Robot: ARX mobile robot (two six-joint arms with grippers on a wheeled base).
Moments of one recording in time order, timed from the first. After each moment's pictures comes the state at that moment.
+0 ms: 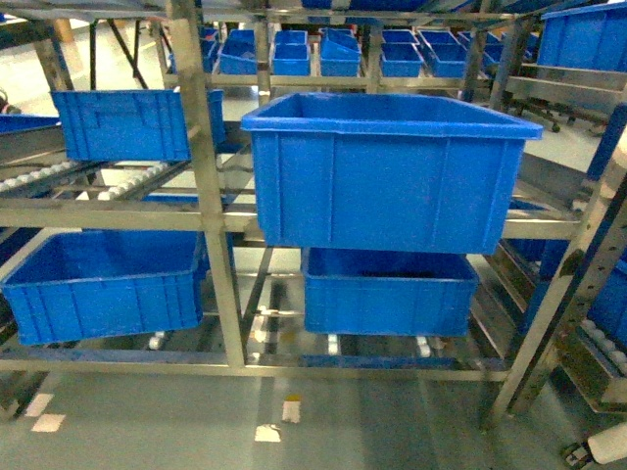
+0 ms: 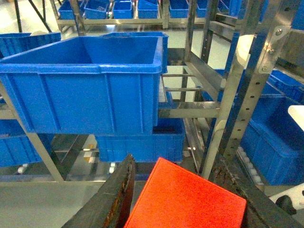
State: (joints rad) left arm 0.00 0.01 0.01 0.00 0.00 0.00; right arm 0.04 0.97 0.30 0.52 0.04 0.04
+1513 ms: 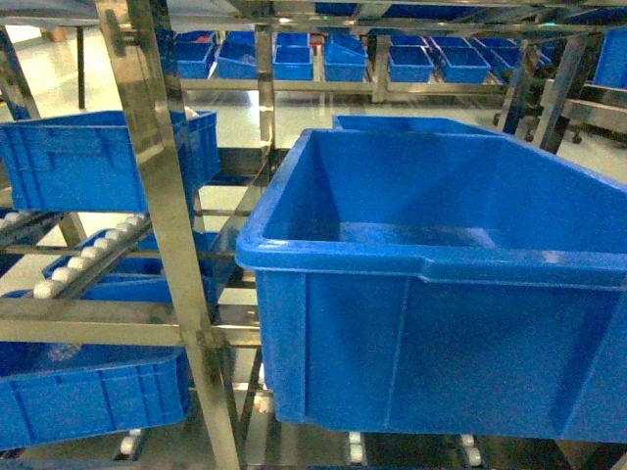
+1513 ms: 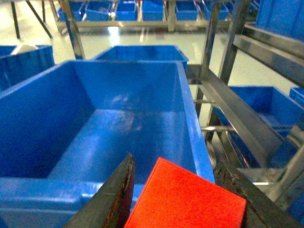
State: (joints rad) left arm 0.00 0.01 0.01 0.00 0.00 0.00; right arm 0.04 0.98 0.30 0.53 0.03 0.04
